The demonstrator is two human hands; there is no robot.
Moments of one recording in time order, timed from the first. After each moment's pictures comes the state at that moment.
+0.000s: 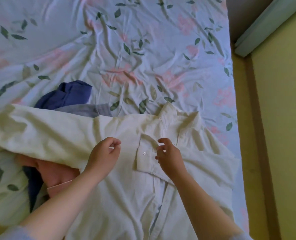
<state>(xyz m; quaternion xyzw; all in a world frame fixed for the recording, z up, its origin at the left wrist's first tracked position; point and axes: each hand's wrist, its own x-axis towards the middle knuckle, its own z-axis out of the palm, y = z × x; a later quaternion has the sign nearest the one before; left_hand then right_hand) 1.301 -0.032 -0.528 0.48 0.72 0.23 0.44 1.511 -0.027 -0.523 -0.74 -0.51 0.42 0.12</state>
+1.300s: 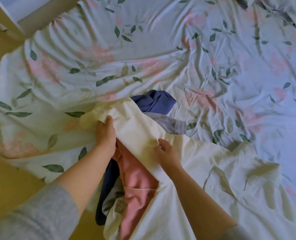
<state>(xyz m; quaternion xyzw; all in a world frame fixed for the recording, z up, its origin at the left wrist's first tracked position) 1.055 0.001 -0.561 -0.06 0.70 0.57 0.42 1.249 0.016 -0.560 -0.65 -0.52 0.55 0.06</state>
